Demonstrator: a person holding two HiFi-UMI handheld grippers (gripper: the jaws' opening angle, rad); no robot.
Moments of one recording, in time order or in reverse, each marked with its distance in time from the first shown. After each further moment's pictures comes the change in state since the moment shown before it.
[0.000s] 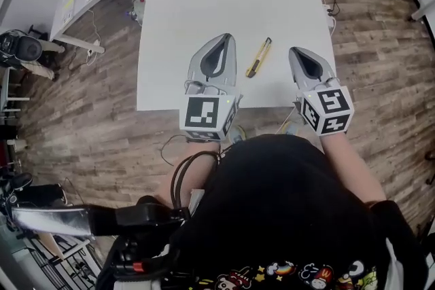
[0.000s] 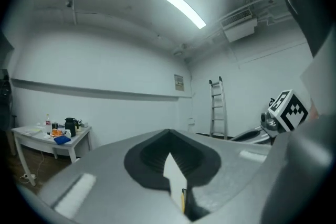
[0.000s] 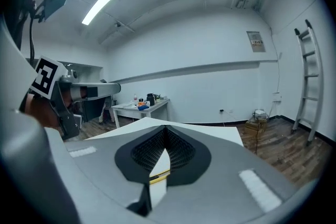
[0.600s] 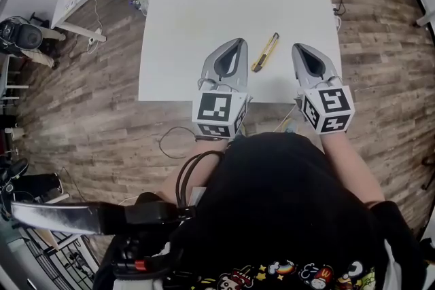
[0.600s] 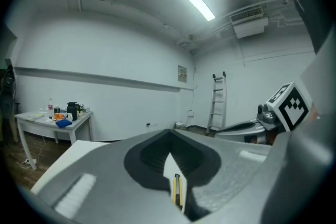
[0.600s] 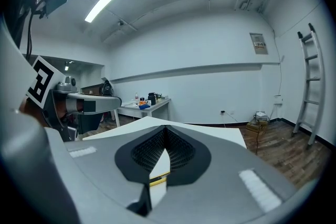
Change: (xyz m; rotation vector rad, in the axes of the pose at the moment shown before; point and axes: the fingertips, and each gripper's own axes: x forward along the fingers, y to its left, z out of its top) left arm -0.011 -0.004 -0.041 -0.080 0.111 -0.003; right arm 0.010 0.018 -0.001 -0.035 -0.005 -0.001
